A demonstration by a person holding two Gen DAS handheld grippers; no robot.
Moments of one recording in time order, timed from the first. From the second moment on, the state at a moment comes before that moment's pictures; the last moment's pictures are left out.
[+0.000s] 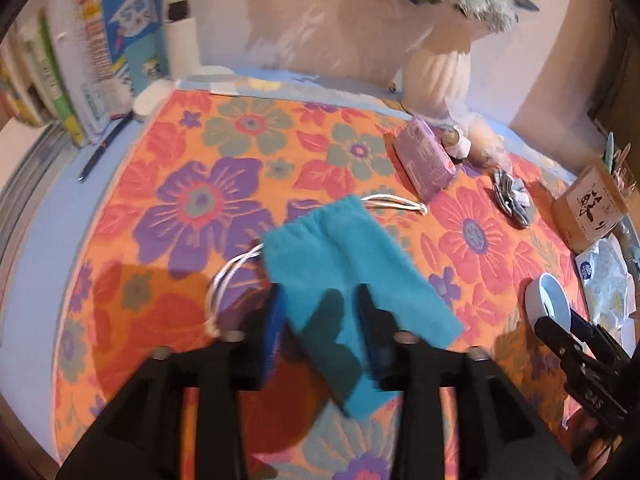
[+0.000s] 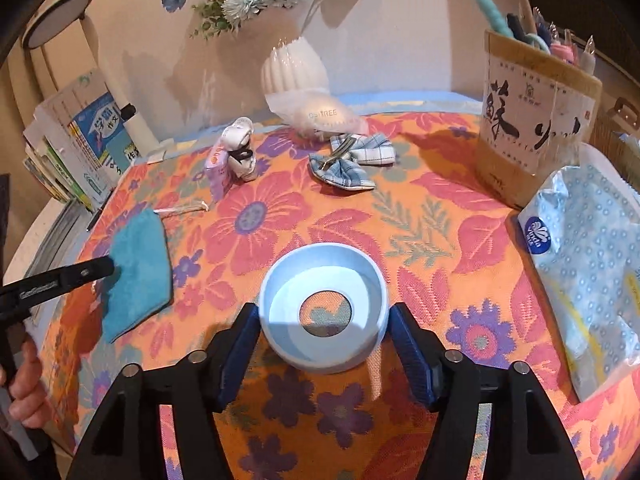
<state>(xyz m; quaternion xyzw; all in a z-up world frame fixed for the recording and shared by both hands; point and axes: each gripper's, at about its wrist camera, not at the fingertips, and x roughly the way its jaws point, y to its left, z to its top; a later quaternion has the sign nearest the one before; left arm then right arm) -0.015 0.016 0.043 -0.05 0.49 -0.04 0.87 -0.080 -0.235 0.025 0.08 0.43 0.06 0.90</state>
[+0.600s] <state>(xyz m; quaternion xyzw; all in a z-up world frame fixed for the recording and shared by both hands) 0.000 -0.042 0.029 0.05 0.46 -0.03 0.88 -0.074 -0.224 0.022 0.05 0.44 0.05 0.89</state>
